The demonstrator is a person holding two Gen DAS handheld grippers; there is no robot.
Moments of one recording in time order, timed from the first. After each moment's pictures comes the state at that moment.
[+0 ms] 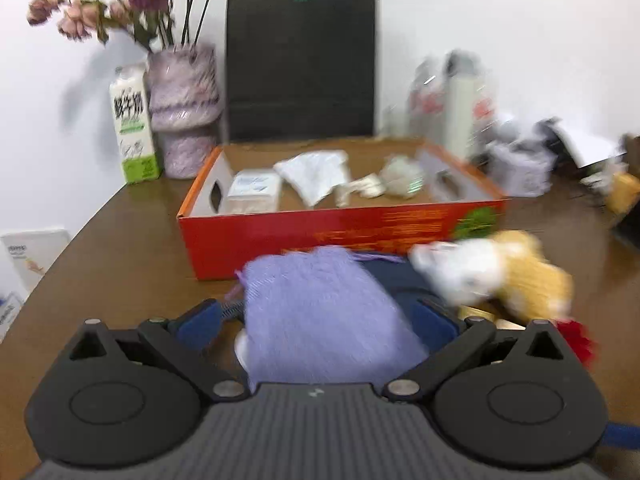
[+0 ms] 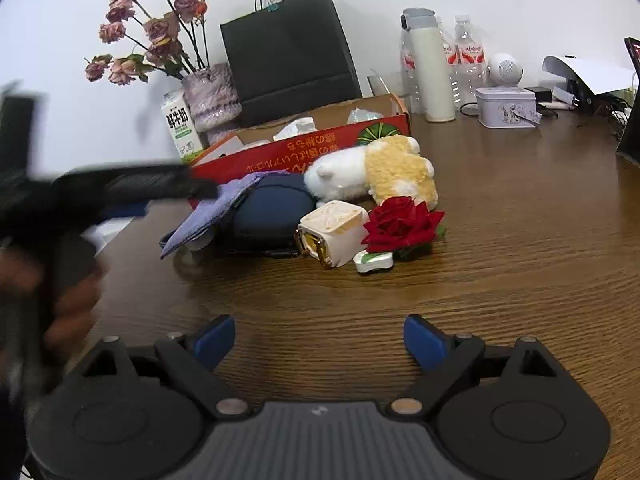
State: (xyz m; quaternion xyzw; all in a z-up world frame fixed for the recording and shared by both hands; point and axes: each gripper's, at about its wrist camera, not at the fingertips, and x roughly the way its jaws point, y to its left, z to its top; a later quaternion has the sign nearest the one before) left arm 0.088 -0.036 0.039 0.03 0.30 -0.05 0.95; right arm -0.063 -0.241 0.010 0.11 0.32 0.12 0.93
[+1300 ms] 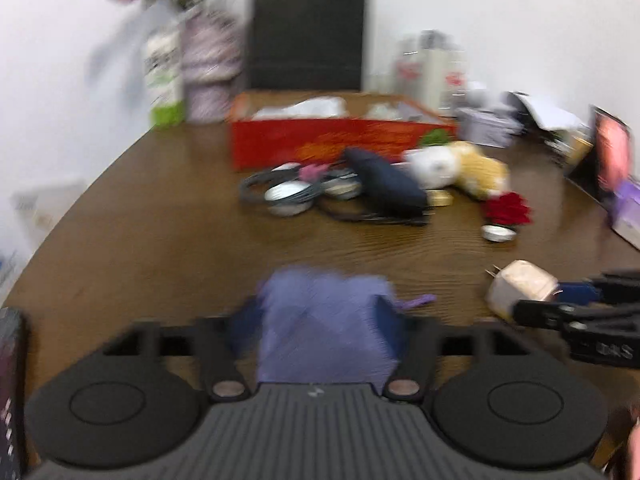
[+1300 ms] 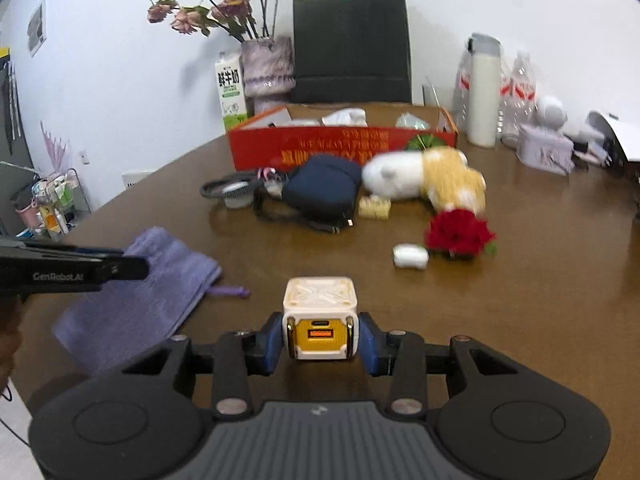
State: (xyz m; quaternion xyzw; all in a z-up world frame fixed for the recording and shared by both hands) left arm -0.075 0.002 0.024 0.03 0.31 -0.09 0.94; right arm -0.100 -0.212 0.021 0.01 0.33 0.15 0.93
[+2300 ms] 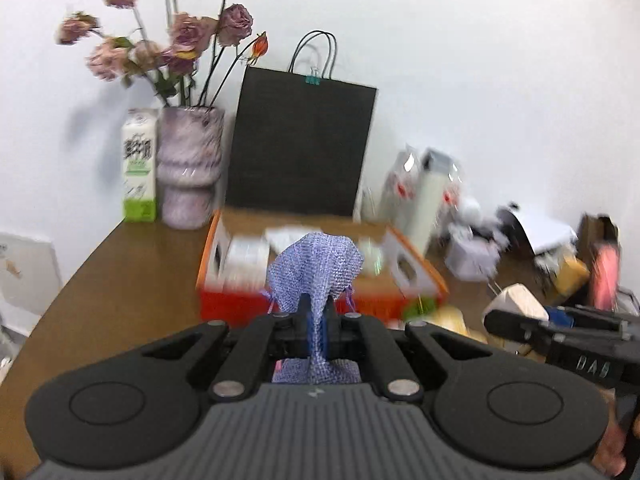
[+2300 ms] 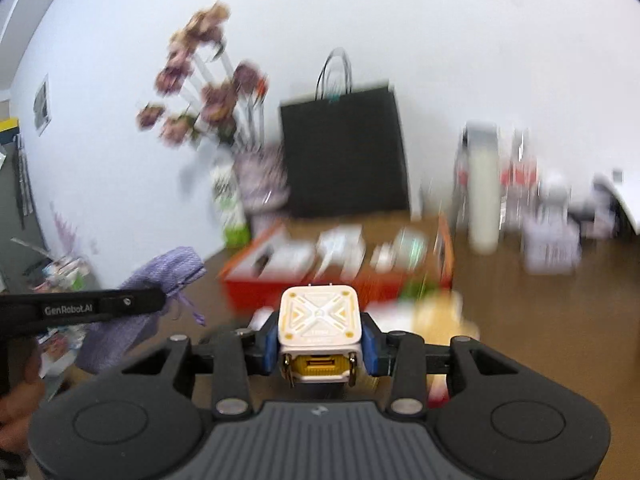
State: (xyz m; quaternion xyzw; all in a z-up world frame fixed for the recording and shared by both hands) left arm 0.056 0.006 0.134 -0.06 0.24 -0.10 0.96; right arm 0.018 -0.233 0.125 0.03 0.21 0.16 0.96
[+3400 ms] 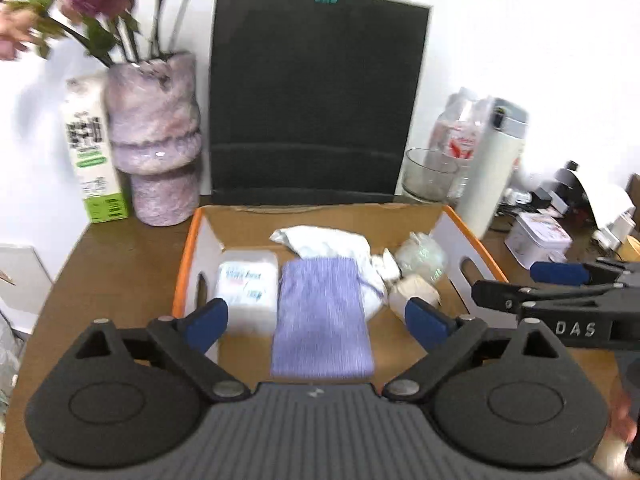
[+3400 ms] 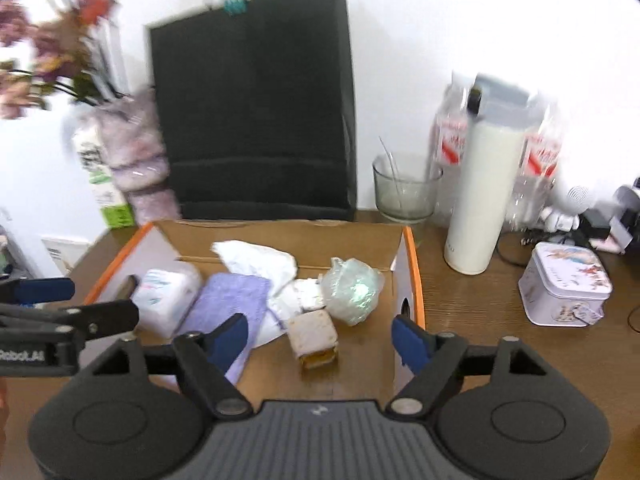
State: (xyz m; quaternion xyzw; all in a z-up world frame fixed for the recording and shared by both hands) left arm 0.203 -0.017 0.122 0.00 0.34 -0.09 0.94; right arm 0.220 -0.218 0.123 0.01 0.34 0.10 0.94
